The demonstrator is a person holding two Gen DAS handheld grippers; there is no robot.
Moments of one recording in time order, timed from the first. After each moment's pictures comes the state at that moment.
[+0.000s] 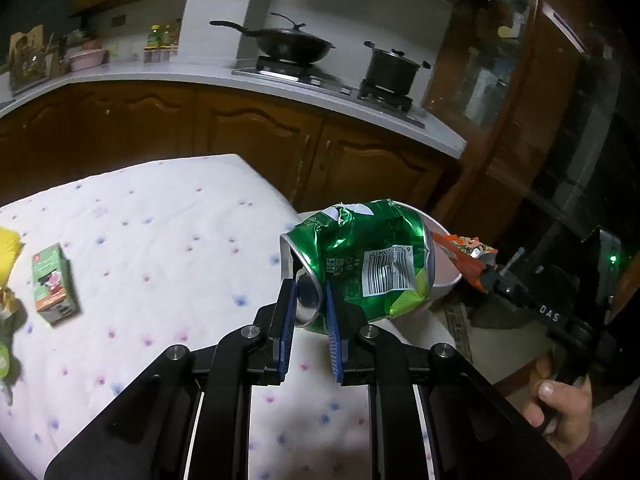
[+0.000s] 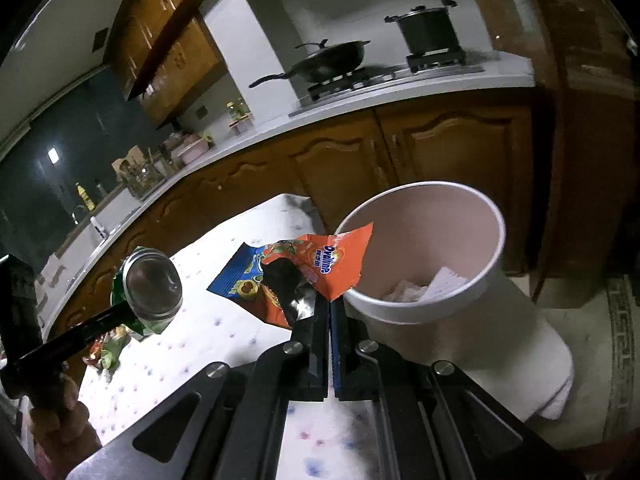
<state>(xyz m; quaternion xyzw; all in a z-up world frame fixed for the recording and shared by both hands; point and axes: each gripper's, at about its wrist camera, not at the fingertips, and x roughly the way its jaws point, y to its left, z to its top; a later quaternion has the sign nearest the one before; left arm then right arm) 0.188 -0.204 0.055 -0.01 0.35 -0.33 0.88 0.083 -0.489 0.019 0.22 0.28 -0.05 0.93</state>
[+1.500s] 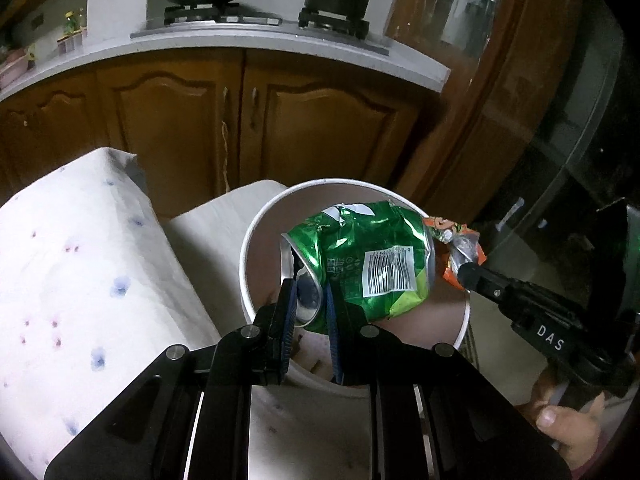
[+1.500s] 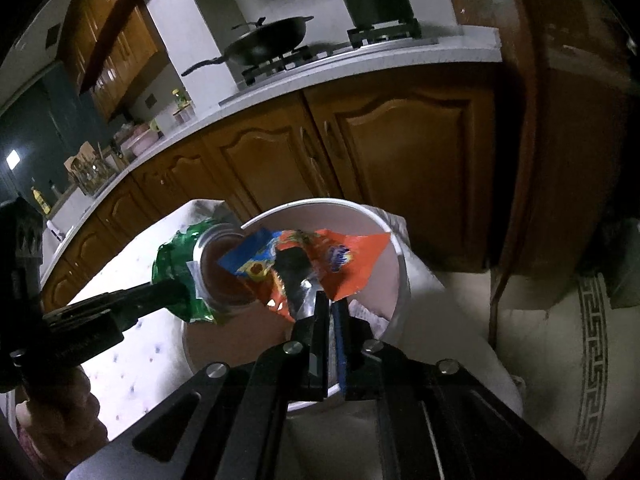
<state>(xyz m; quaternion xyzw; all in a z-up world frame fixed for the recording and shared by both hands) 0.257 -0.416 0.003 0.07 0.42 -0.38 0.82 0.143 -0.595 -0.017 0.22 0.34 -0.10 0.91</state>
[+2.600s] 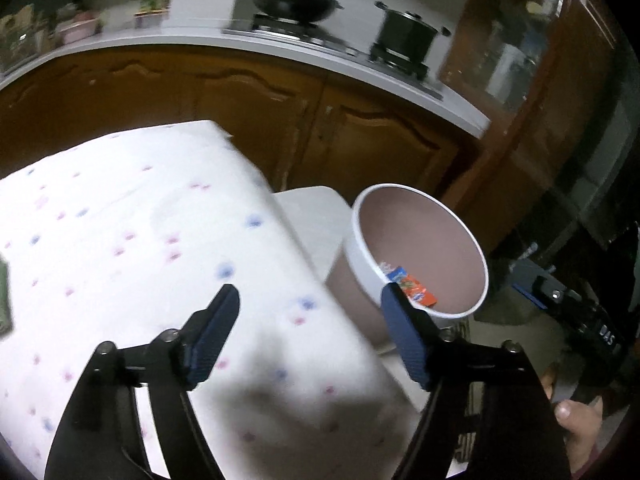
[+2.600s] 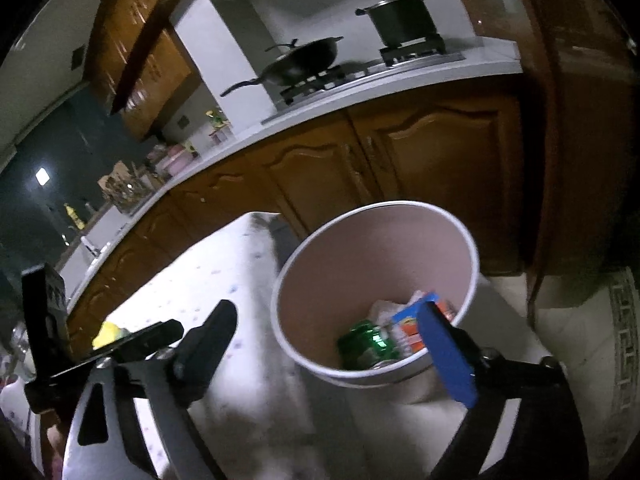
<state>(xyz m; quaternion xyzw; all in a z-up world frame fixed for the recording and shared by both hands) 0.235 -0.281 0.018 -0.01 0.41 -0.30 0.86 0.119 -0.541 0.012 0.25 0.28 -0.05 0.92</state>
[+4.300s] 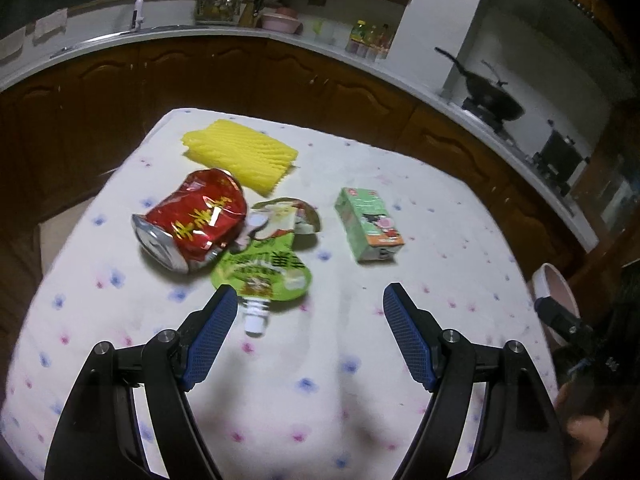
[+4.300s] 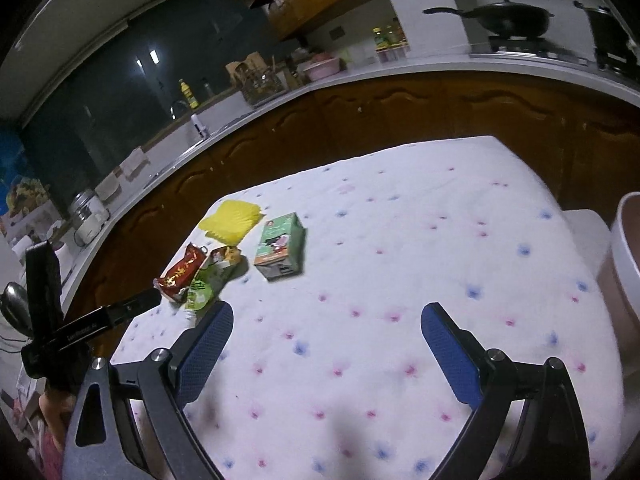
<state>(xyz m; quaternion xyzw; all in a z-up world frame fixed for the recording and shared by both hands) 0.197 0.075 0.009 -0.12 0.38 -0.05 0.91 0.186 -0.250 0.009 0.13 0.35 0.18 0.91</state>
